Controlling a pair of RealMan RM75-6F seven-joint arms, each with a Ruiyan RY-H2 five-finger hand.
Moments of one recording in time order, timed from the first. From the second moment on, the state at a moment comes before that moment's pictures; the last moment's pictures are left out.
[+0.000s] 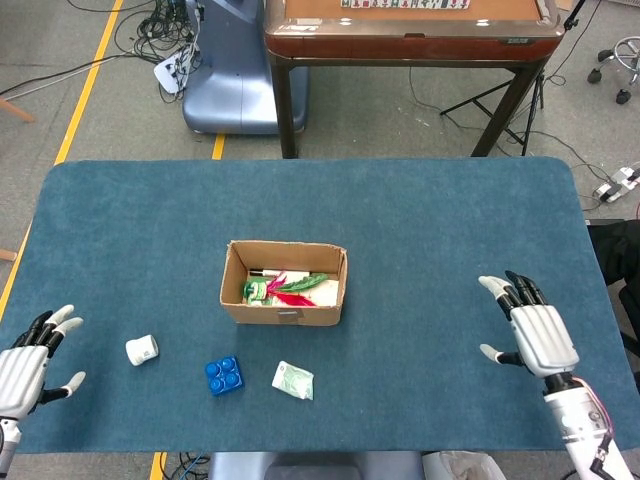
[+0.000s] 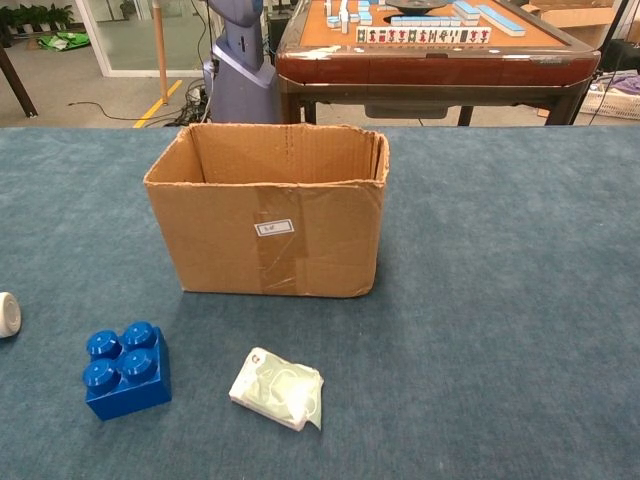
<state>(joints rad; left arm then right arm) -0.10 -1.03 -0.01 -1.73 1.45 1.36 0.02 0.29 -1.03 -0.05 -1.93 -1.39 1.39 -0.12</state>
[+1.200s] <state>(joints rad) -0.28 -1.21 -0.06 -1.76 1.07 1.14 0.40 0.13 -0.91 -0.07 -1.86 -1.62 1.49 0.21</state>
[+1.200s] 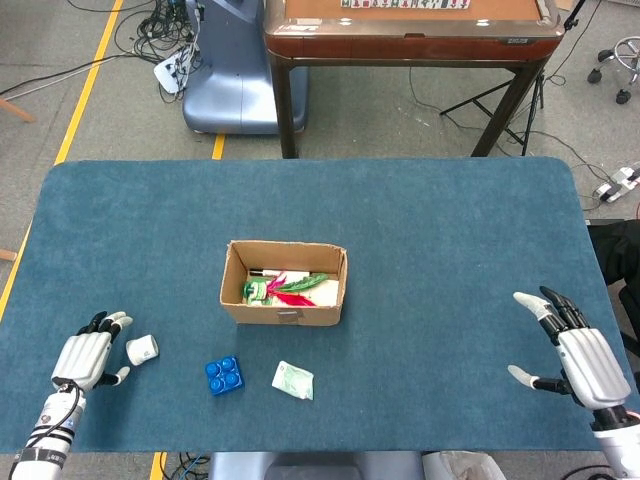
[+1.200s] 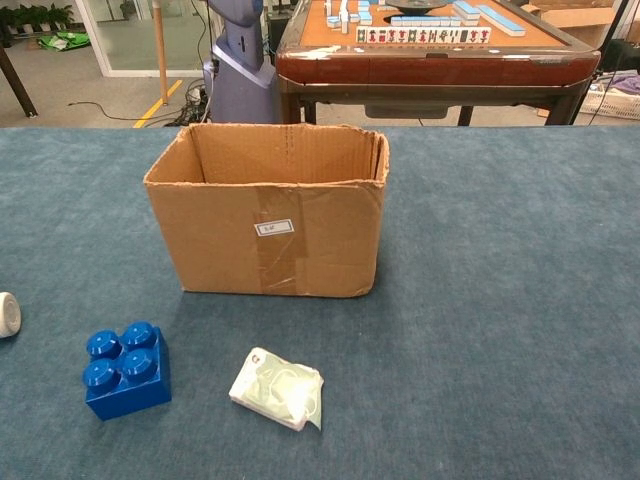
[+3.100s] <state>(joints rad) -0.36 -1.38 -0.05 -1.62 0.98 1.22 0.49 0.10 -0.92 -0.02 -1.85 -1.63 1.46 0.24</state>
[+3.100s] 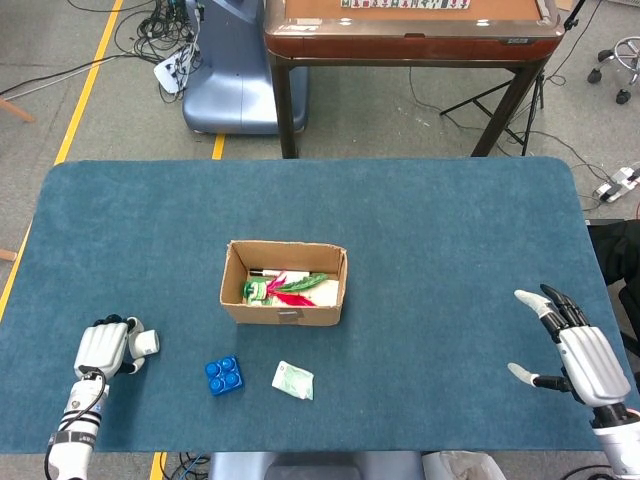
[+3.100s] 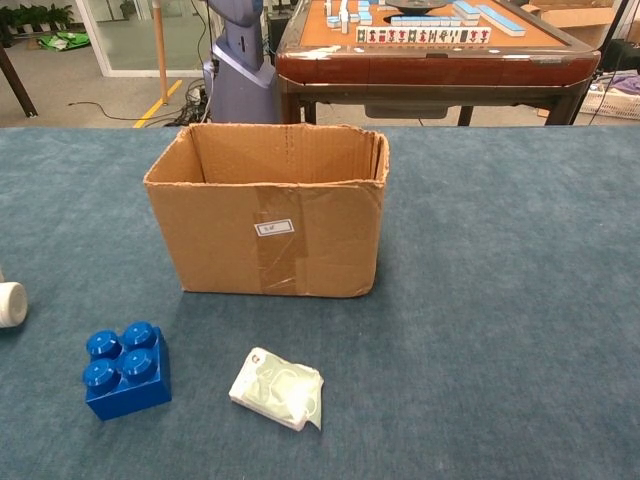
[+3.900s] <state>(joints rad) -0.29 -1.15 -0.11 -1.92 1.18 1.42 0.42 0.10 -0.92 -0.02 -1.85 -1.63 1.46 0.24</state>
